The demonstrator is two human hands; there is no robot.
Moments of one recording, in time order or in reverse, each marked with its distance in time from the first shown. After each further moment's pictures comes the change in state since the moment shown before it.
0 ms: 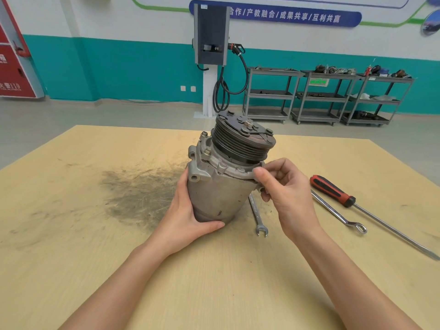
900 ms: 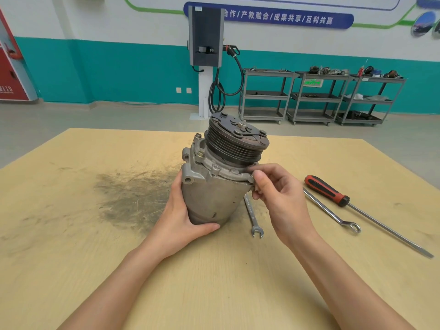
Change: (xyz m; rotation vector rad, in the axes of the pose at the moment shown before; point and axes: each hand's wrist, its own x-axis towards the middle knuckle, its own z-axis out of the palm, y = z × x) left_hand 0.001 -0.002 0.000 0.009 0.004 -0.014; right_hand -0.005 -0.002 0.000 0.018 -0.035 0.011
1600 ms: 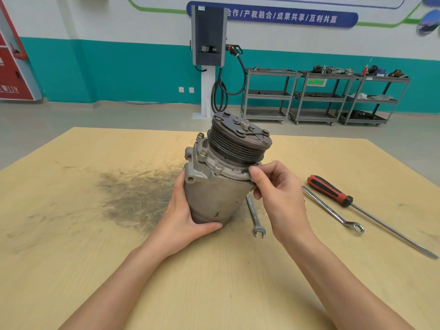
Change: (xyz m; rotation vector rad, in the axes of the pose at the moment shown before) left_hand 0.000 0.000 0.000 0.015 0.007 0.010; right_hand 0.001 -0.002 0.012 -0.093 0.116 -0.016
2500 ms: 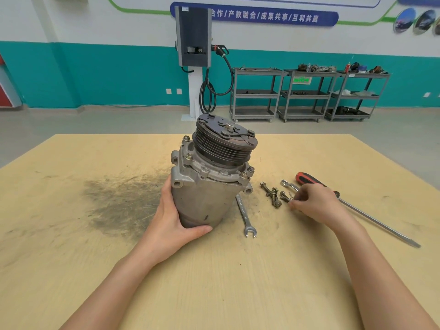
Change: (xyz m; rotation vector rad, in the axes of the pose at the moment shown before) left_hand 0.002 -0.004 -0.002 -0.007 -0.018 -0.028; right_hand 0.049 0.053 -0.122 -1.101 -0.154 0.389
